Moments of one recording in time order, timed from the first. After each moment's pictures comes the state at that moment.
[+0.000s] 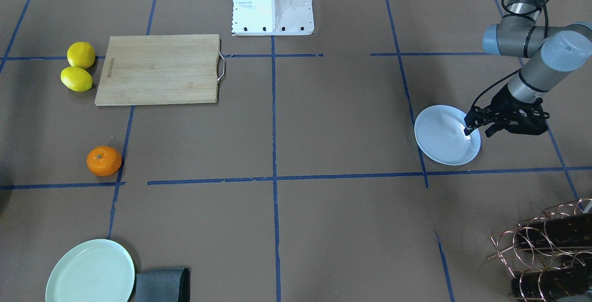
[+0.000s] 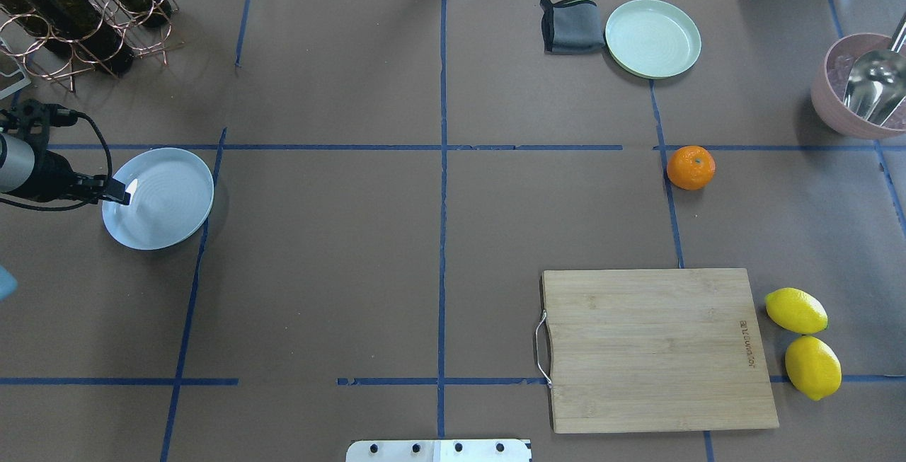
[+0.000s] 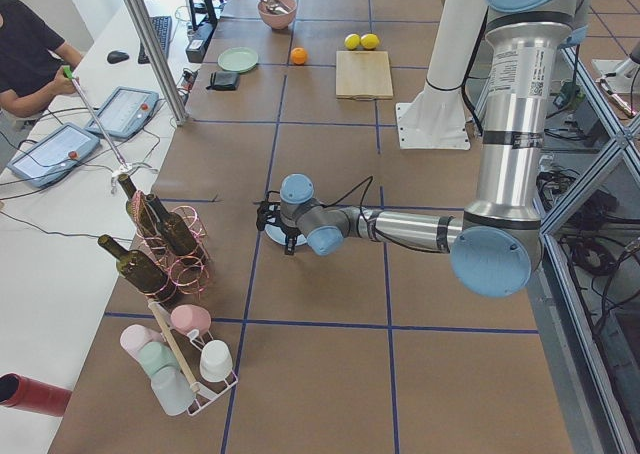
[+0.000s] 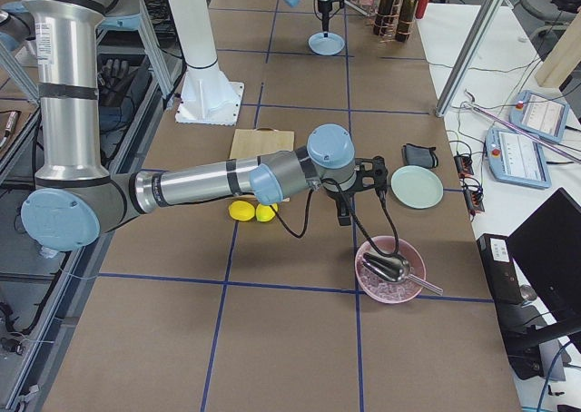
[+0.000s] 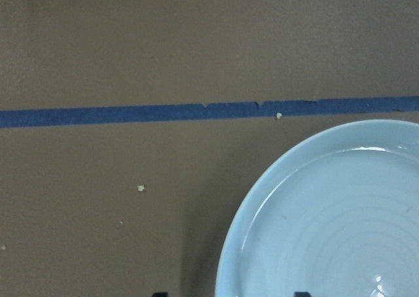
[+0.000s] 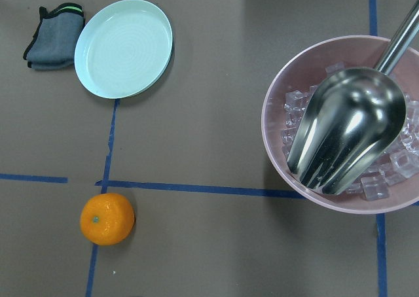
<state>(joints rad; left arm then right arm) -0.93 -1.61 -1.50 -2.35 -2.14 -0.87 1.54 -1.60 1.81 -1.31 2.54 0.35</state>
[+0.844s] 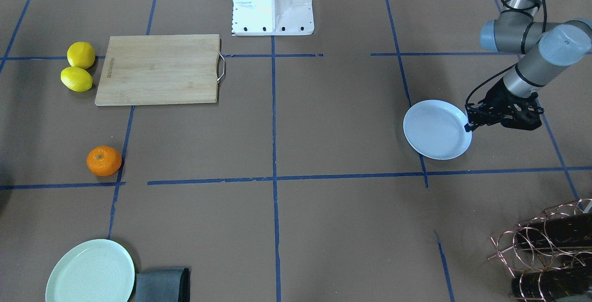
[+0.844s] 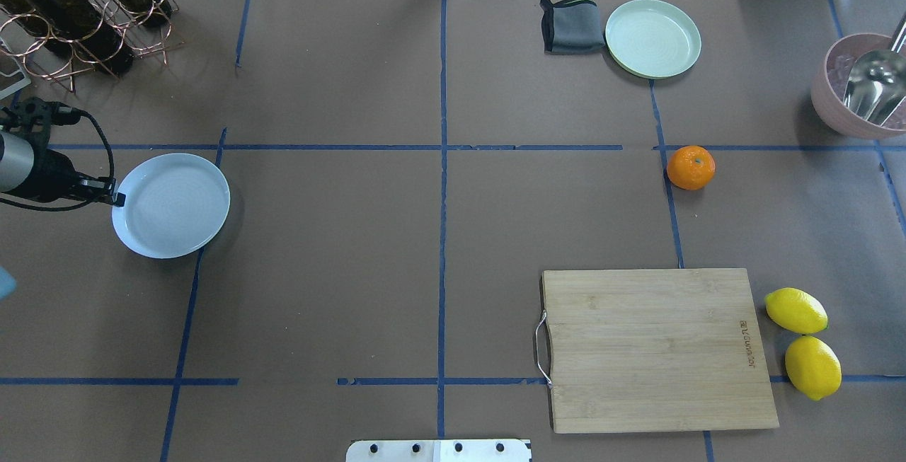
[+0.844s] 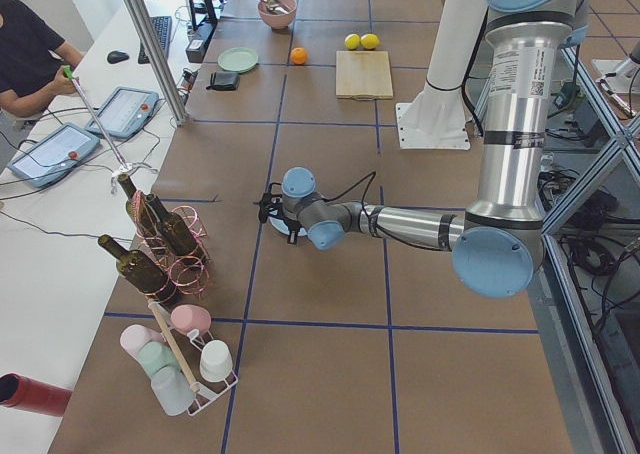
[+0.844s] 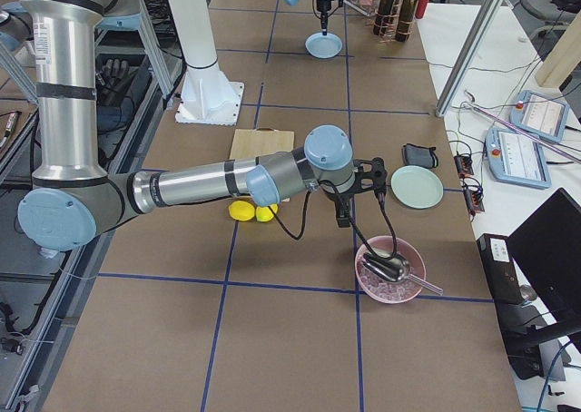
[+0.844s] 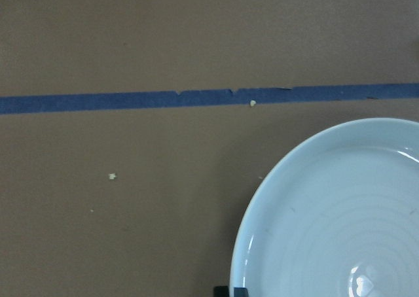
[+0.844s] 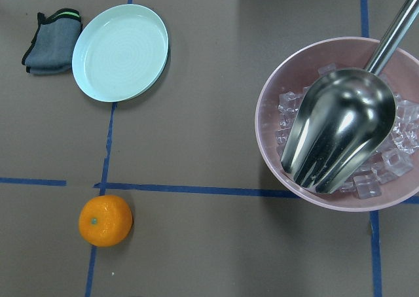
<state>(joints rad) -0.96 -1.60 -1.58 -2.34 -2.23 -0.88 1.56 -1.60 1.81 -1.31 2.54 0.35</state>
